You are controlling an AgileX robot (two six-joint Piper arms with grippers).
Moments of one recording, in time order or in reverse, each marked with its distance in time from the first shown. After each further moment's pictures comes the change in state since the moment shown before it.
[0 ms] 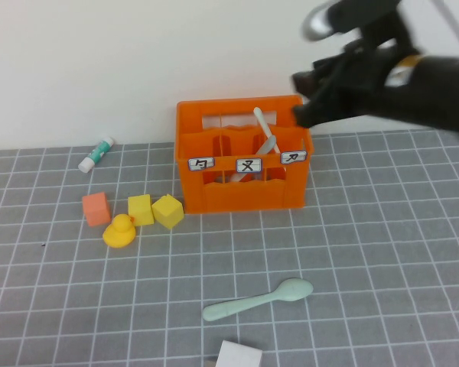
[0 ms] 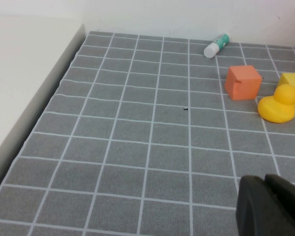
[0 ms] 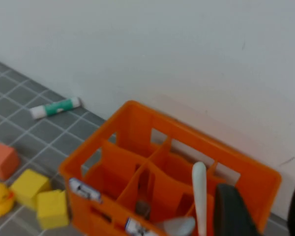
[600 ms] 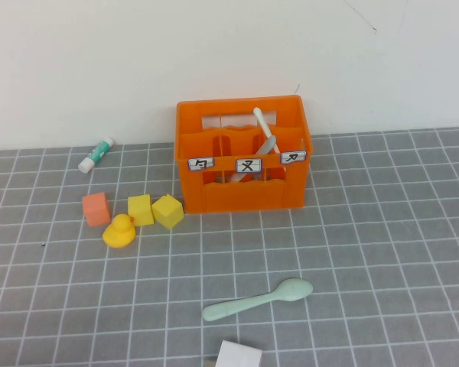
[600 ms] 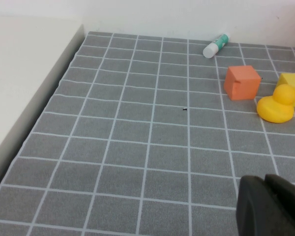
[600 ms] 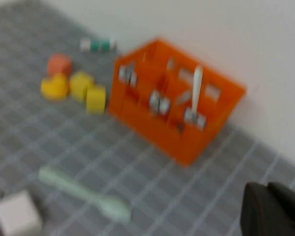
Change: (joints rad) right arm 0.000 -0.803 0.415 -0.092 0.456 -0.050; left arm 0.000 0.000 0.000 0.000 0.000 0.000
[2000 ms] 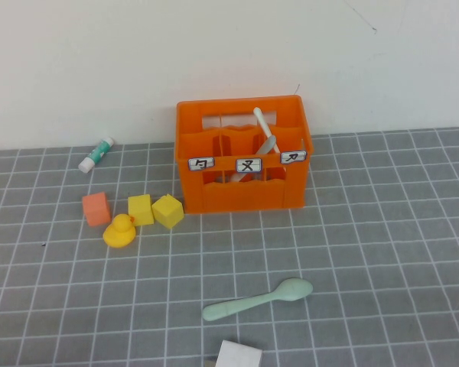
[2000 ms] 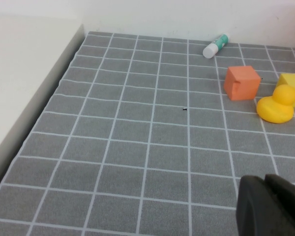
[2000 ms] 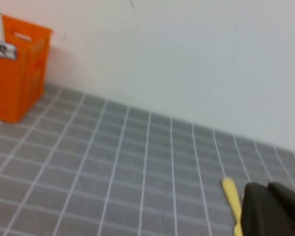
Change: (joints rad) right arm -0.438 -0.827 0.743 -0.231 -0.215 0.209; left arm 0.000 0.000 0.000 0.000 0.000 -0.003
